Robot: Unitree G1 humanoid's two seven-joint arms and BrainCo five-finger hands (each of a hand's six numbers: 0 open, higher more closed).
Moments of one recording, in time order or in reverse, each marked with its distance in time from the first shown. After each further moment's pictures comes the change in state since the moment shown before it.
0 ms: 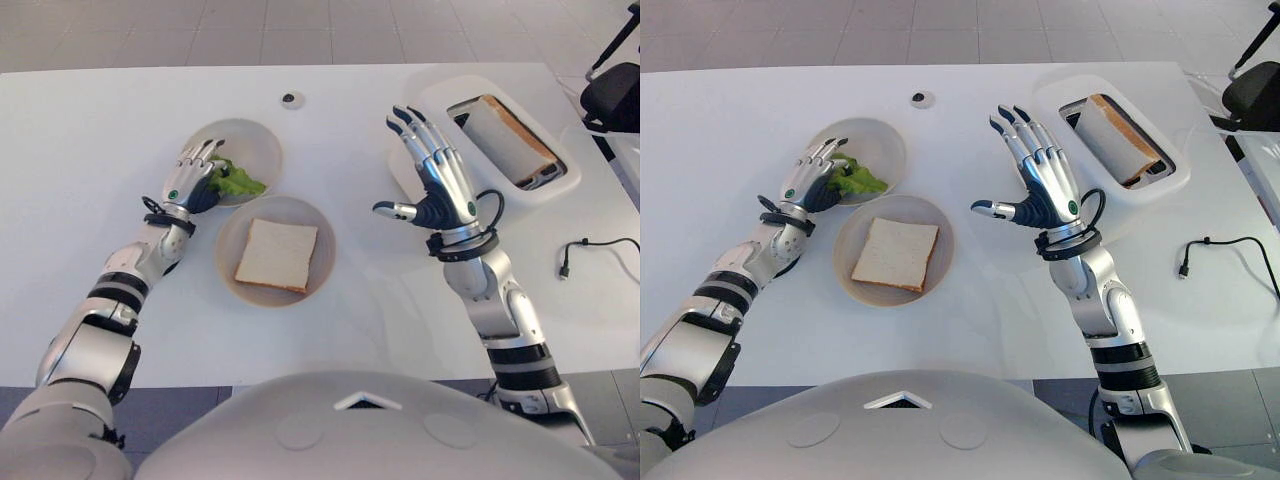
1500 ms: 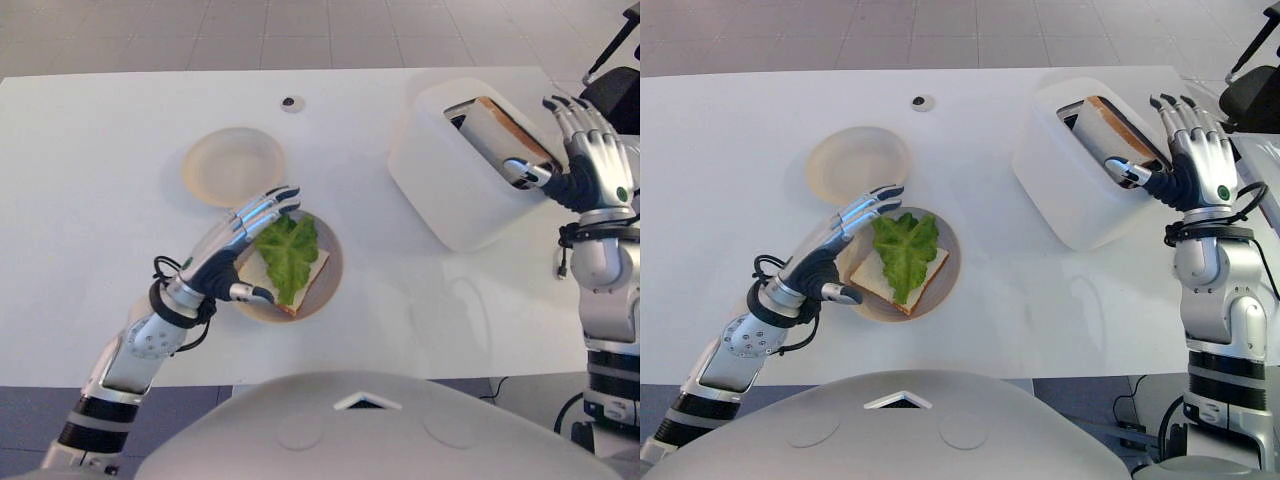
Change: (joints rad) left arm 0.653 -0.084 0.247 -0.979 -0.410 -0.284 -0.502; right arm 0.051 -0.274 -0.403 0.104 0.072 0.190 0.201
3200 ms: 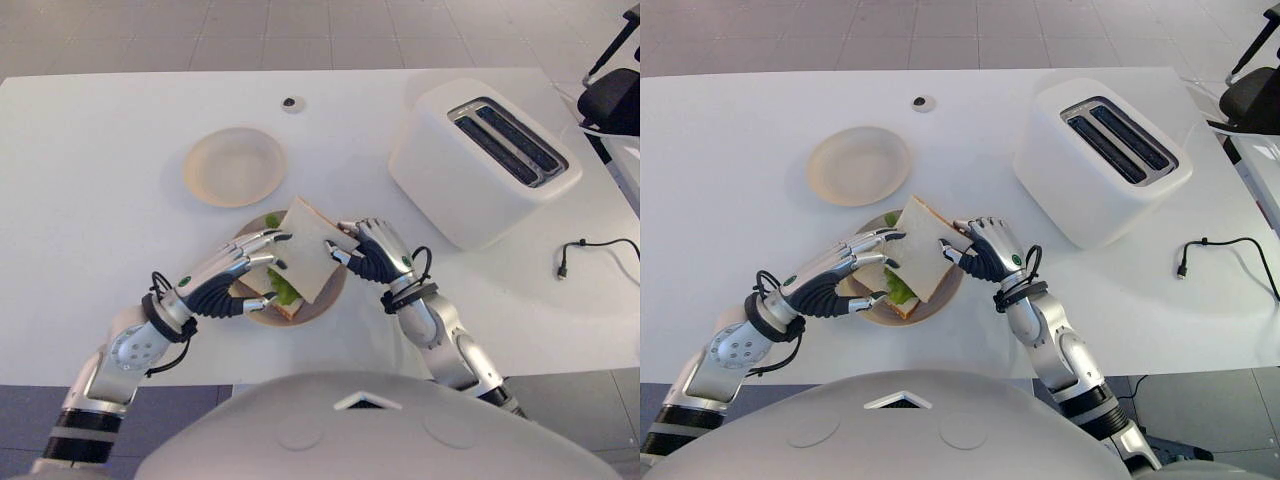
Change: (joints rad) left arm 0.076 0.084 0.066 0.122 0.058 -0.032 -0.302; right arm 0.127 0.316 0.694 -0.106 -0.164 0.037 -0.079
